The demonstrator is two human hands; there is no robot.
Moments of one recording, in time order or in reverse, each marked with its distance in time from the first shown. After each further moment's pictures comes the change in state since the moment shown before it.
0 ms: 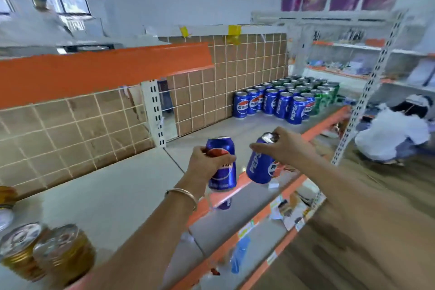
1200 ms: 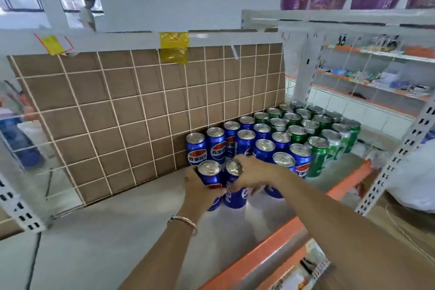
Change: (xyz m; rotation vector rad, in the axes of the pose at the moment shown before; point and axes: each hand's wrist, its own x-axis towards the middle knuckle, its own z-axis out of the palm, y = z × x) left_hand 0.289 -0.004 0.250 0.316 0.239 0.137; right_hand 0.356 0.134 -0.037 -0.040 -0.597 -0.089
